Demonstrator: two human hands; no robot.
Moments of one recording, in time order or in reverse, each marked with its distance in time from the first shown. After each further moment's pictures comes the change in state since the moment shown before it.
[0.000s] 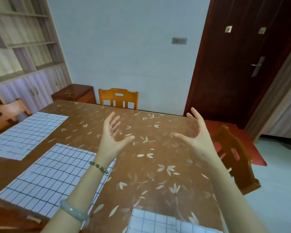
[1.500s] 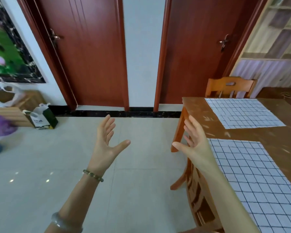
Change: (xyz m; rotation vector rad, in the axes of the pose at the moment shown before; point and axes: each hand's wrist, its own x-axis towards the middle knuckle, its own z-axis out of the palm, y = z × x) left_hand -0.449 0.031 -0.389 0.362 1.253 -0.285; right_hand -0.234 -0.118 0.525 0.359 -1.337 -0.058
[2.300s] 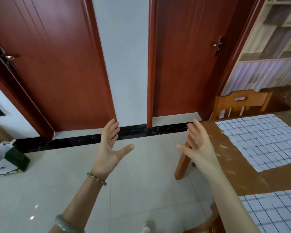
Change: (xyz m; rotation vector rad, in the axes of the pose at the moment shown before) left_hand 0.365 -0.104 0.032 -0.029 -0.181 -0.001; right_hand 0.336 0.062 0.025 0.052 0.185 0.034
